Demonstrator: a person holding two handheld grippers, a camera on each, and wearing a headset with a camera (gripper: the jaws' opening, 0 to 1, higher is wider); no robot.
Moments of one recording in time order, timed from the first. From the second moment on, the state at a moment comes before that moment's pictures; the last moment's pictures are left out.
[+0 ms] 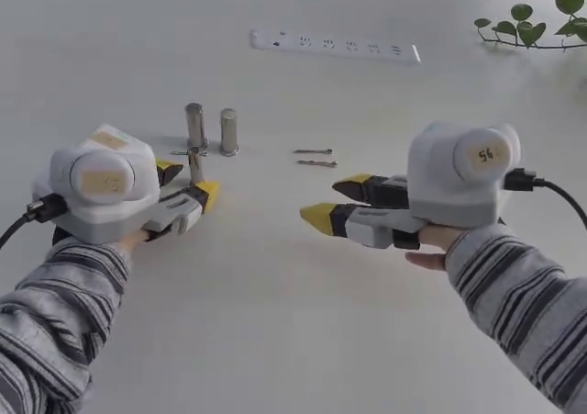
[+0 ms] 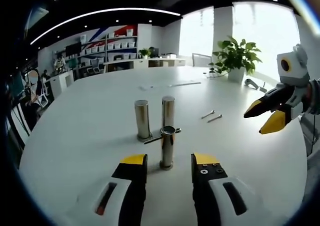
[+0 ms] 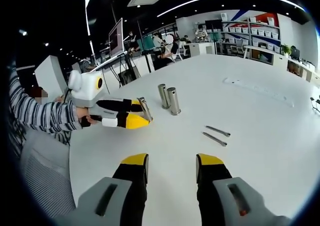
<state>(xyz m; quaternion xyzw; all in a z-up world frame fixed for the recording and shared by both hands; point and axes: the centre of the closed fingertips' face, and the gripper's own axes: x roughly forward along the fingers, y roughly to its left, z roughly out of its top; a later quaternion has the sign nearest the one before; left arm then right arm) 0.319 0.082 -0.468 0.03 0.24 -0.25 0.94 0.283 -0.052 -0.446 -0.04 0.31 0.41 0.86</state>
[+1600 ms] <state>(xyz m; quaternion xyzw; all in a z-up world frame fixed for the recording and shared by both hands) 0.255 0.100 -0.417 0.03 0.20 -0.26 0.94 0.387 0.063 -0.448 -0.05 0.25 0.44 0.86</state>
